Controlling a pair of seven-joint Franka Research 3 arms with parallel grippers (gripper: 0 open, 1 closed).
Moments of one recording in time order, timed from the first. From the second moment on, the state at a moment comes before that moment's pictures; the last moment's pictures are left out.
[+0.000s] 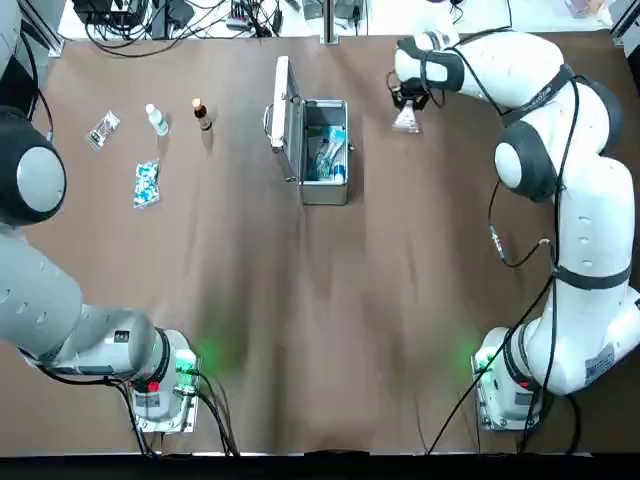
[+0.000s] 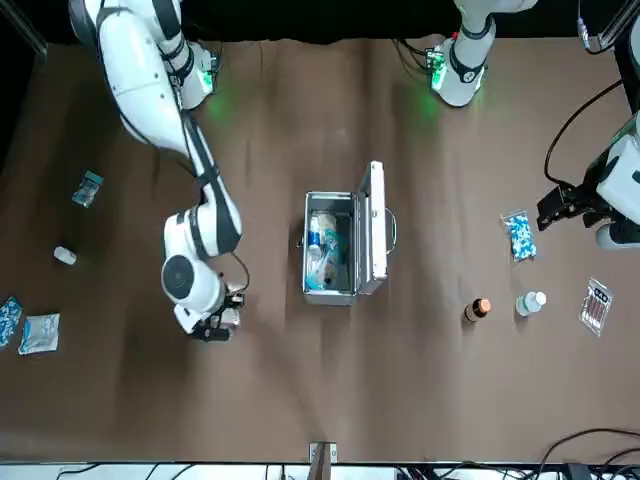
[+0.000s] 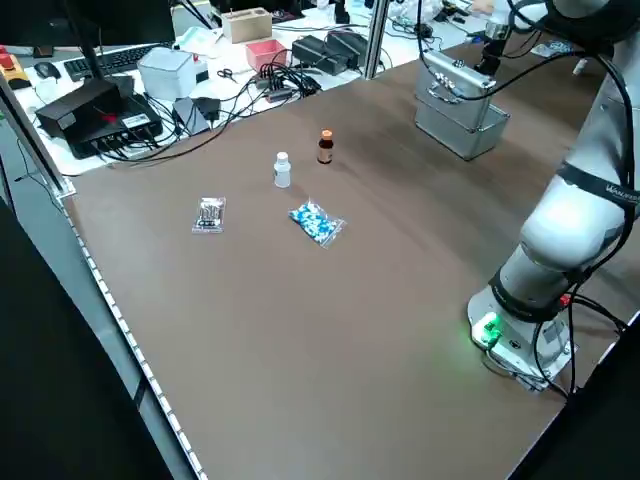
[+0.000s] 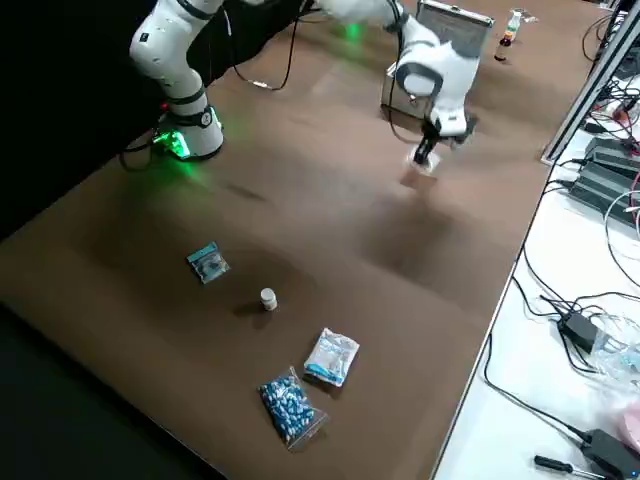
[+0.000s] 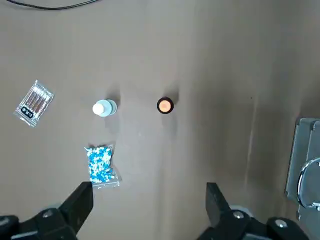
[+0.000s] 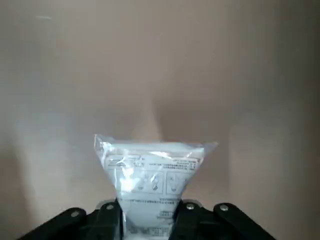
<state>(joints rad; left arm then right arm) -0.03 0.16 -0.06 -1.42 0.03 1.62 -0.12 0.48 0.72 -0.11 -1.47 0.15 2.15 0.40</state>
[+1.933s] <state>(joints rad) -0.03 0.16 -0.06 -1.42 0.03 1.62 -0.12 0.56 0.57 -0.04 -1.34 0.22 2.06 0.71</state>
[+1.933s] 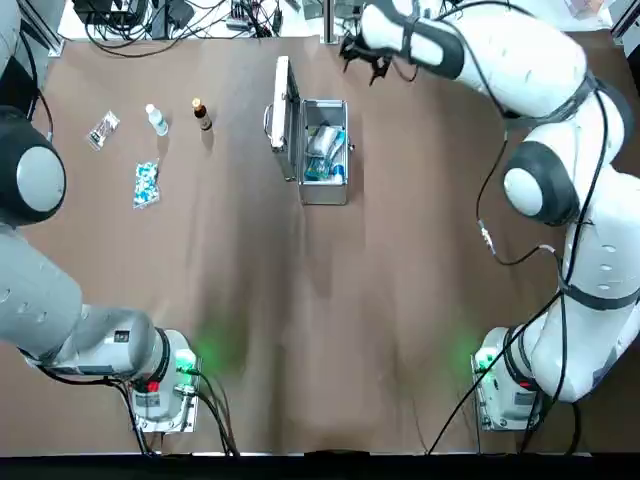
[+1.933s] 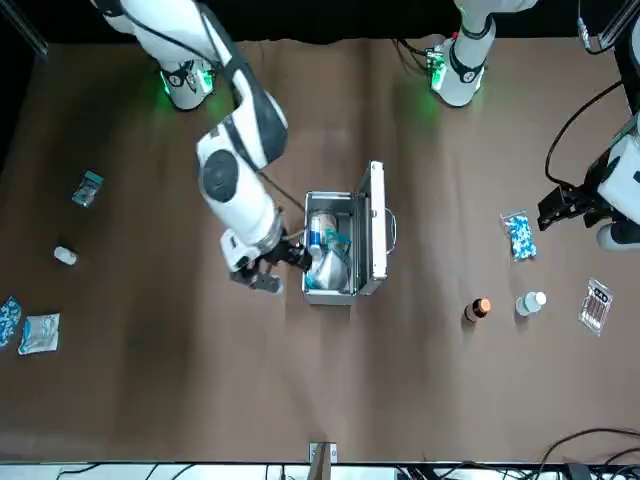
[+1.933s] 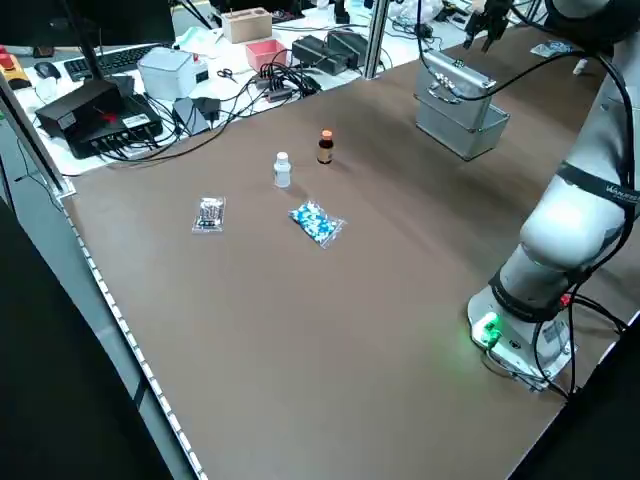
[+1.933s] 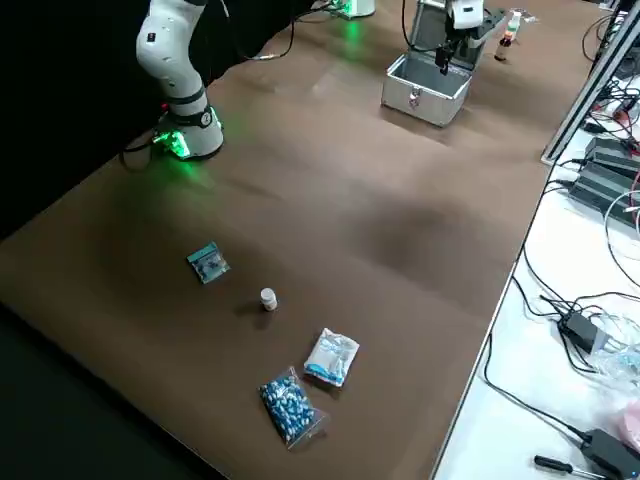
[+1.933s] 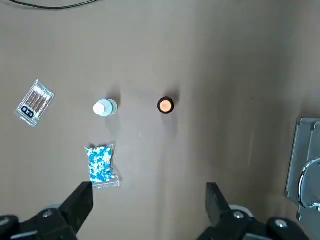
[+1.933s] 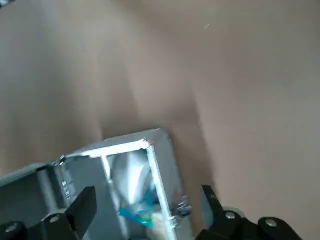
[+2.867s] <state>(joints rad) -0.03 0.16 -0.06 -1.42 0.03 1.62 -0.12 0.01 0.28 -0.05 -1.33 0.17 1.54 -0.01</state>
